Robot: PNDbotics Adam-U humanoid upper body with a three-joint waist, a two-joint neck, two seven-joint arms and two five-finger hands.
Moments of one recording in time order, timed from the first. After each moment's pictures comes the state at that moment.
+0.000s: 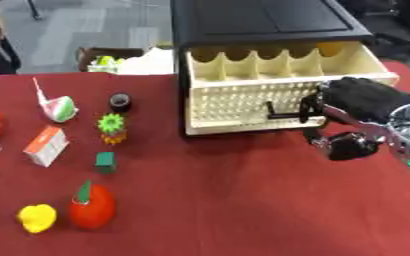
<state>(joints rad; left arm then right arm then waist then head) -0.30 0.53 0.14 -1.98 -0.32 -0.04 0.43 -0.47 -0.99 0.25 -2.00 0.85 0.29 0.59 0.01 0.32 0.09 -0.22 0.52</state>
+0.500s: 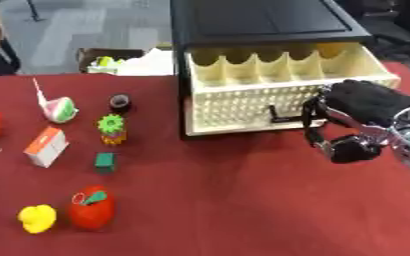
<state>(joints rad) -0.30 0.53 0.14 -1.98 -0.32 -0.04 0.43 -0.45 -1.00 0.24 -2.00 0.83 0.26 0.57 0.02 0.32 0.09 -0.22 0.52</state>
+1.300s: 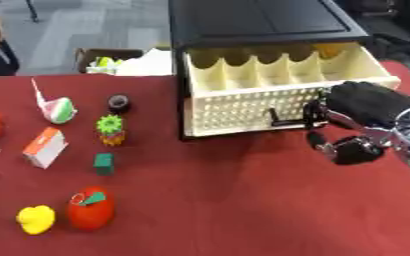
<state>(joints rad) -0.31 0.53 0.14 -1.98 -0.32 -0.05 0.43 -0.45 -1.01 0.24 -2.00 0.83 0.23 0.58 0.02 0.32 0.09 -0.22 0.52</state>
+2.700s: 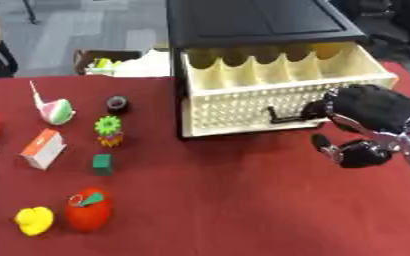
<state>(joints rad) -0.31 0.53 0.14 -1.98 -0.32 -0.05 0.43 -0.41 -1.01 0.19 -2.00 0.83 0.18 0.47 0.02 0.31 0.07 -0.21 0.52</state>
